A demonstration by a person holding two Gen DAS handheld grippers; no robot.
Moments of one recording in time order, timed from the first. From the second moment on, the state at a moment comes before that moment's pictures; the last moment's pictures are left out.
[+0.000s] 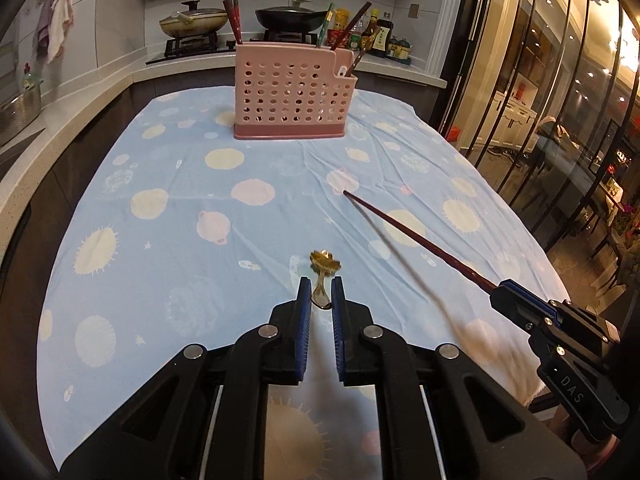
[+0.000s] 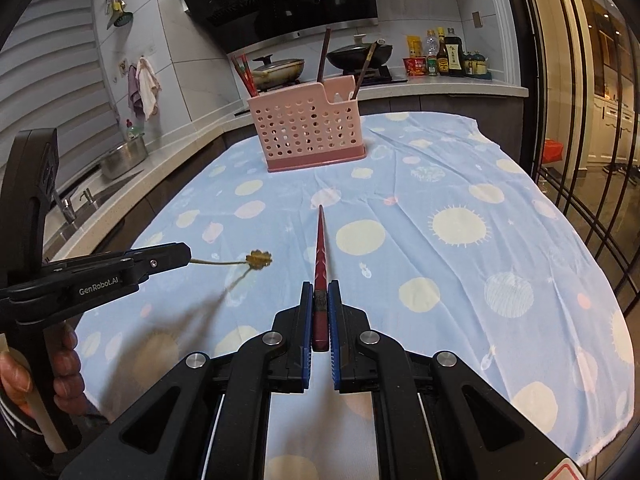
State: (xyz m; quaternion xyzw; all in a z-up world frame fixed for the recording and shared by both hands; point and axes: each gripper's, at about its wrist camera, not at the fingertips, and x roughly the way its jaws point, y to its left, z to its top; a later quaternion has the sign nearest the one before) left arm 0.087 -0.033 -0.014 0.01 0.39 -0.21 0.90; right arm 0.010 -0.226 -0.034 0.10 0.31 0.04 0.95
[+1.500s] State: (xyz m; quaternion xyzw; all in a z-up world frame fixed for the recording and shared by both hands) left arm 0.290 -0.048 0.180 0.05 0.22 -0.15 0.96; right arm 0.248 -0.251 0.203 0.12 0.09 0.07 0.99
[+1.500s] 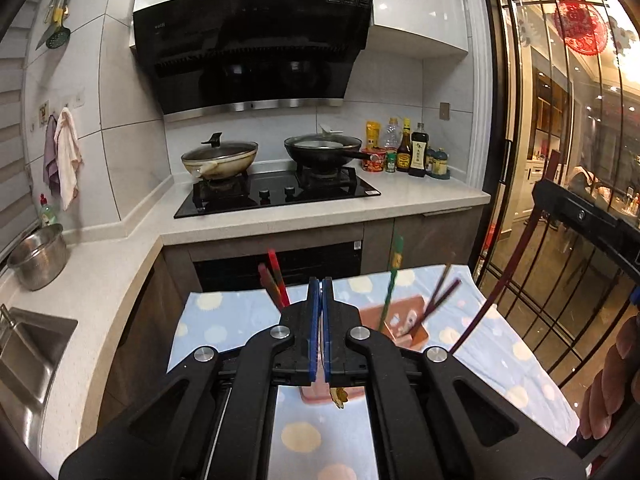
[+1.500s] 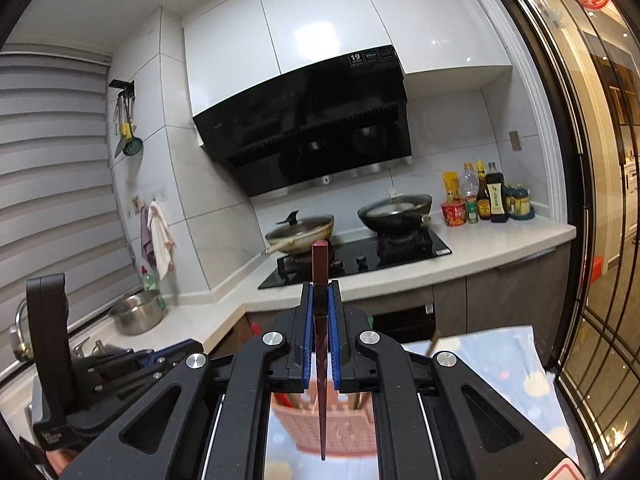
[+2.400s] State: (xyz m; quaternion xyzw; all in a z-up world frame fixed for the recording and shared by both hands) left arm 0.331 -0.024 0.111 0.04 0.28 -0.13 0.95; right arm 0.307 -0.247 0.191 0.12 0.09 0.07 0.99
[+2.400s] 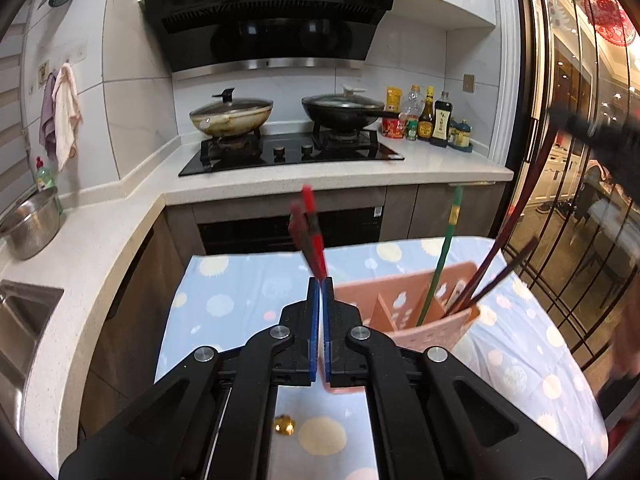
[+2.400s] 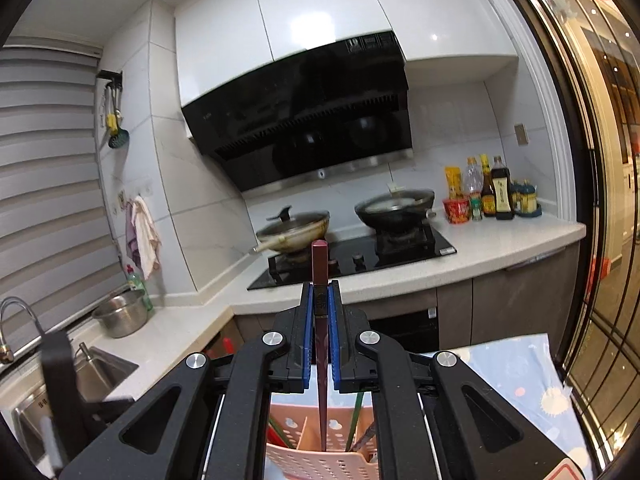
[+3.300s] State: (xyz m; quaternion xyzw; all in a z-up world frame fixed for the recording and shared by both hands) left arm 0.307 0.061 -0.003 0.01 0.39 -0.07 0.92; right arm 0.285 -0.240 0.232 0.10 0.05 0.06 0.99
